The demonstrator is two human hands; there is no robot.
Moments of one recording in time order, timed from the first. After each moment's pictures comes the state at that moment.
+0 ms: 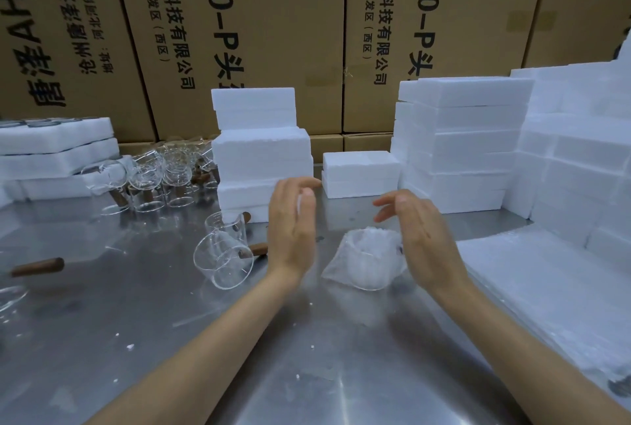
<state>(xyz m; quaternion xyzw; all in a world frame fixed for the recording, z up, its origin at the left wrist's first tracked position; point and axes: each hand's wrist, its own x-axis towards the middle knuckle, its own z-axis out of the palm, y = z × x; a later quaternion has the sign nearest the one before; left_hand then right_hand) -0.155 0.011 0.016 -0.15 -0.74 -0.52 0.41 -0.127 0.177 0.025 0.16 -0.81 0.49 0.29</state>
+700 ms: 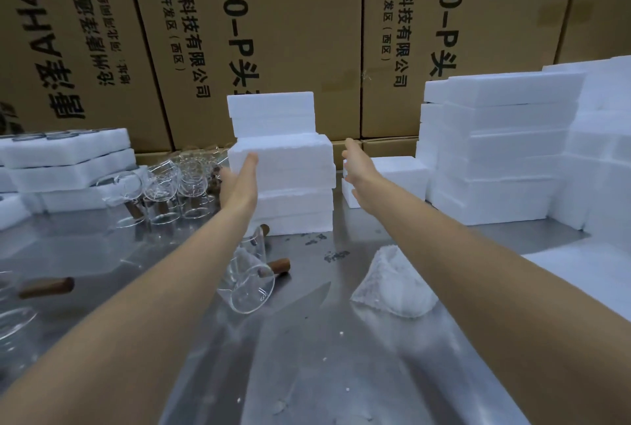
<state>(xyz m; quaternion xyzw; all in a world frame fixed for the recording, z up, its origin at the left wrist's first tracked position) -0.243 -0.091 0.066 0.16 -0.71 -0.64 0.25 -0.259 0.076 0.092 0.02 -0.73 0.68 -0.01</state>
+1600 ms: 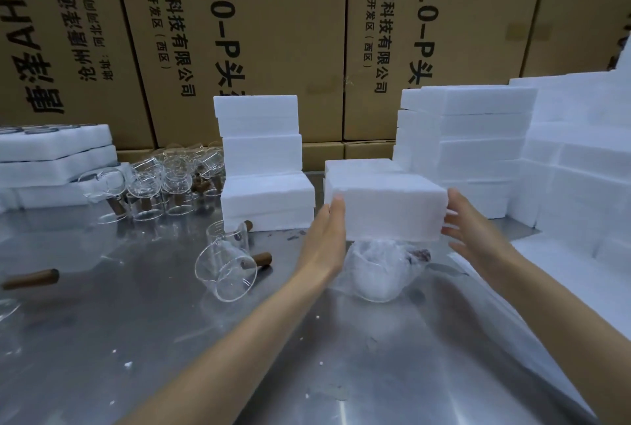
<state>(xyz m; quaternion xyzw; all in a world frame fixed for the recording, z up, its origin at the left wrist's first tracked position) -0.160 0.033 0.019 -0.07 -0.77 -0.62 0.12 -0.170 0.234 0.033 -0.06 -0.76 0.64 0.09</state>
